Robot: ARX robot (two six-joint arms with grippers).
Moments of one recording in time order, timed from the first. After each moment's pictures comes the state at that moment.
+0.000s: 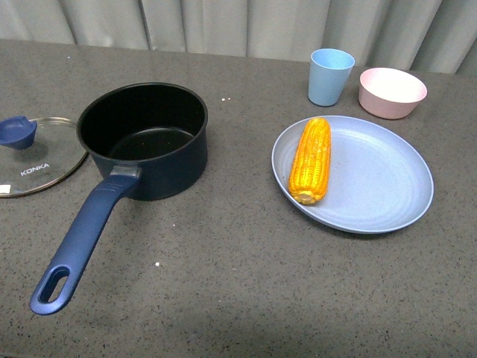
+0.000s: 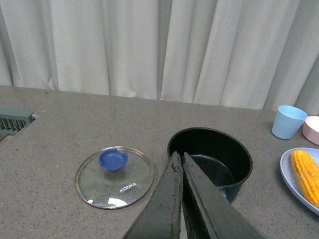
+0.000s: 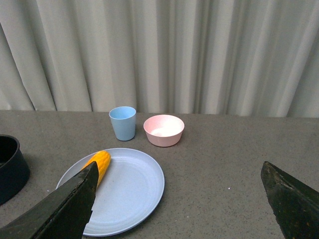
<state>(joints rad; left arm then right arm) 0.00 0.13 0.02 0.12 0.00 -0.01 0.00 0.00 0.01 0.00 0.00 0.00</state>
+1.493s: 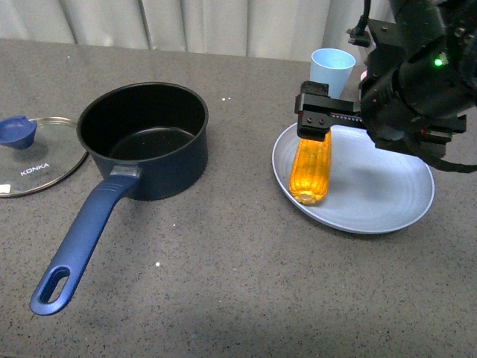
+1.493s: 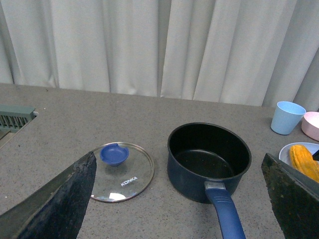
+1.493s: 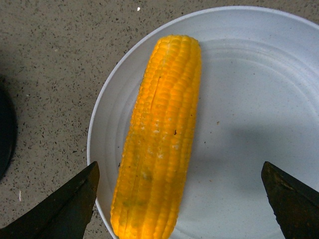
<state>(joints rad) 0.00 0.00 0.02 0.00 0.00 0.00 0.35 2.07 1.18 -0.06 0.08 0.38</state>
